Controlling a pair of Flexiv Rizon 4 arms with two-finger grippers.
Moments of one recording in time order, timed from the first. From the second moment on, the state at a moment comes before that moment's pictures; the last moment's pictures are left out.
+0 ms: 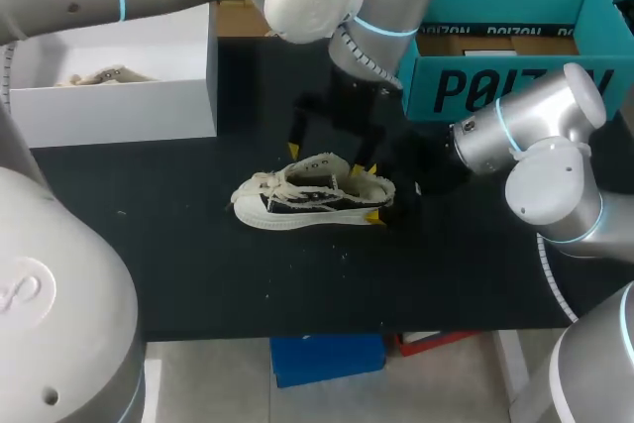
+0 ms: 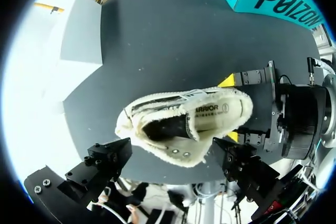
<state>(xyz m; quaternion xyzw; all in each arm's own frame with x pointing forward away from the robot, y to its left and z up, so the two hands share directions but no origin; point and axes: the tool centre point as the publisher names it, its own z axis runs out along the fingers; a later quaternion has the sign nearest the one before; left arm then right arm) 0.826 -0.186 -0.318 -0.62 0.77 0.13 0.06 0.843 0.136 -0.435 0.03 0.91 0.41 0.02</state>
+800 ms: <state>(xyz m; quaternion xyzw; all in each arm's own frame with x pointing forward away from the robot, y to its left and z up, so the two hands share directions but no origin) 0.825 -0.175 -0.364 -0.63 0.76 0.16 0.09 0.843 0.136 -0.435 0.03 0.91 0.41 0.02</state>
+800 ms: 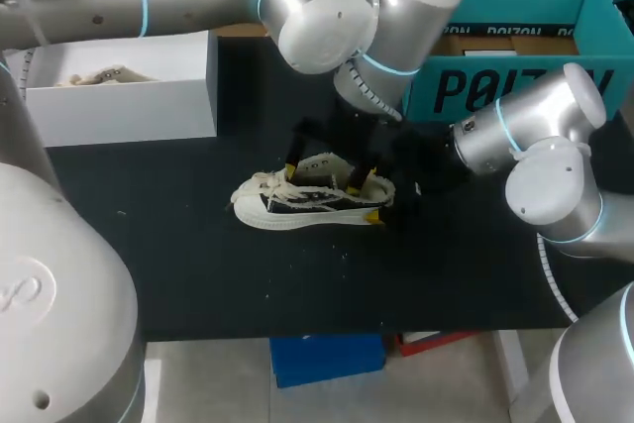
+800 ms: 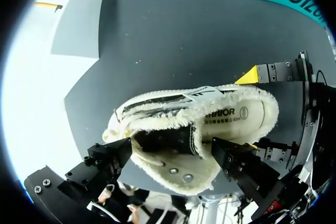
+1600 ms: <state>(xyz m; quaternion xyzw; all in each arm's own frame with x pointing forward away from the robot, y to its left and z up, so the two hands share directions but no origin) 0.829 -0.174 -0.372 -0.62 0.76 0.17 0.09 0.843 0.136 -0.435 0.03 0.91 0.41 0.02</state>
